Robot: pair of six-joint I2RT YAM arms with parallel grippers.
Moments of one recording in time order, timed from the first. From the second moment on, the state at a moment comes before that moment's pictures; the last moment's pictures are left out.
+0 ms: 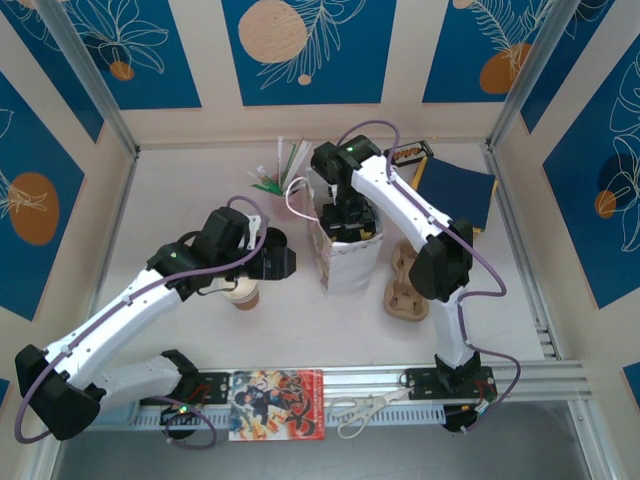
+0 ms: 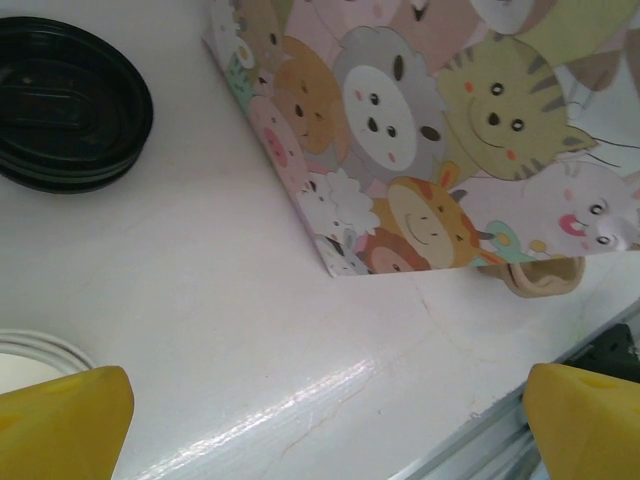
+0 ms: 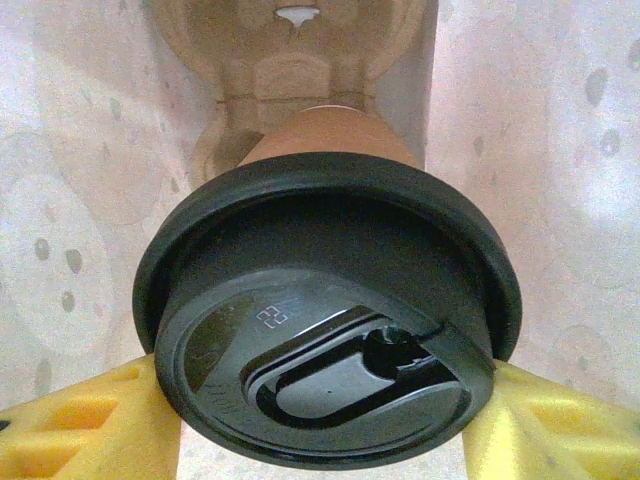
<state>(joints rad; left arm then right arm) -0.67 1.08 1.02 -0.77 0.16 -0.57 0.64 2.08 2.15 -1.70 -0.05 0.46</state>
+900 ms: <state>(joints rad) -0.64 1.08 1.02 -0.78 0.09 -0.58 0.61 2.08 2.15 -1.70 -0.08 0.45</state>
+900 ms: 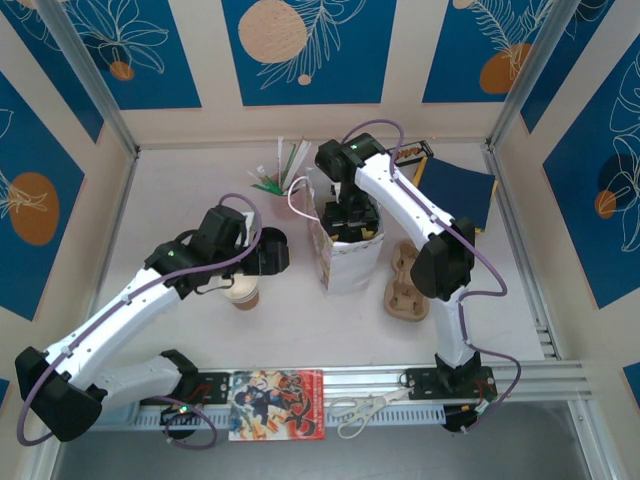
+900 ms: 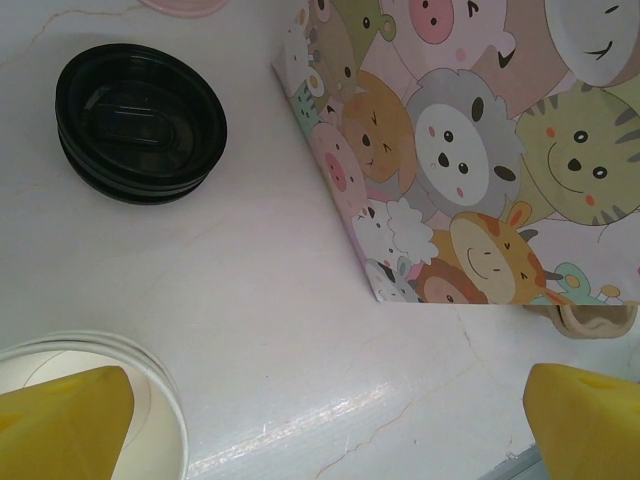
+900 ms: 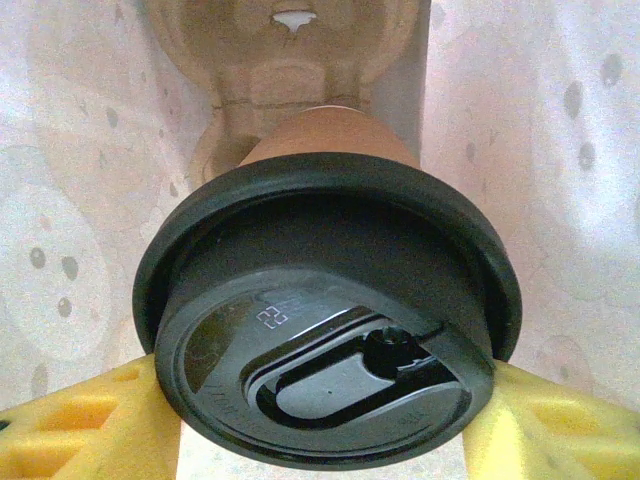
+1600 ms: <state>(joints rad) -0.64 1.08 1.00 -0.76 0.10 -0.58 0.62 2.03 2.07 -1.71 -0.11 0.45</state>
